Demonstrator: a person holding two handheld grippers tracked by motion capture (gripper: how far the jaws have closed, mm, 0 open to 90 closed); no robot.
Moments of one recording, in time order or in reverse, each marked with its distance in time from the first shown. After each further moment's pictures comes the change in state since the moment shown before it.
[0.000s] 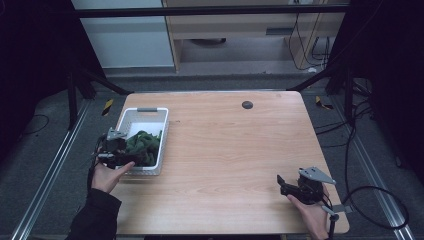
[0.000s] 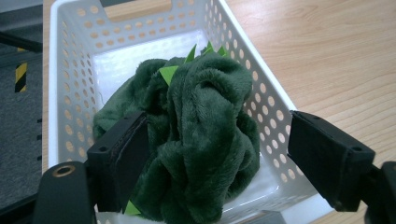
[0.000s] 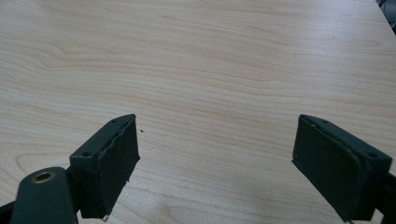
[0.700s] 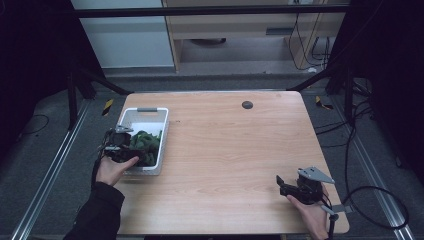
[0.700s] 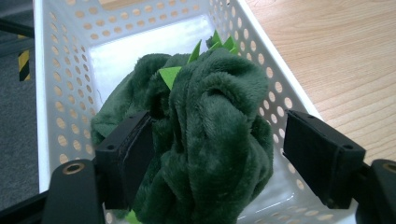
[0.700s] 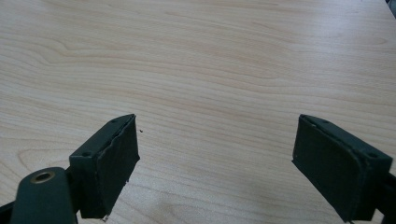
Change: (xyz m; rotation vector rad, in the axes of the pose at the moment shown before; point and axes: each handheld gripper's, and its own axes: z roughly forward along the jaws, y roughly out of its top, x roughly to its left) left arm 0.003 0.014 0.020 0.091 0.022 0.023; right arm 0.001 0.000 0.001 0.012 0.011 -0.006
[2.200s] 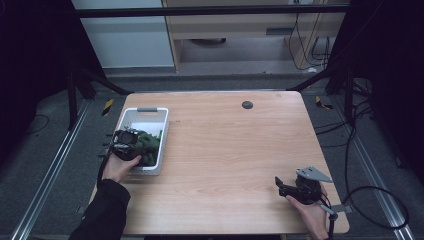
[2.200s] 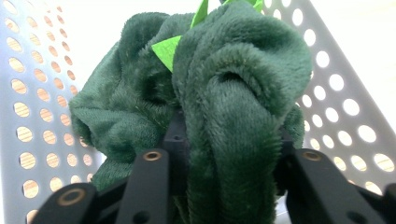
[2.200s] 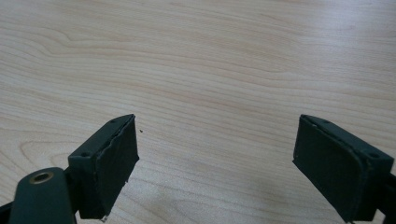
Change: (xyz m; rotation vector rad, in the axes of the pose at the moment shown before) left arm 0.003 -0.001 0.033 0.132 0.014 -0.006; right arm 0.001 -0.001 0.003 0.029 0.017 -0.006
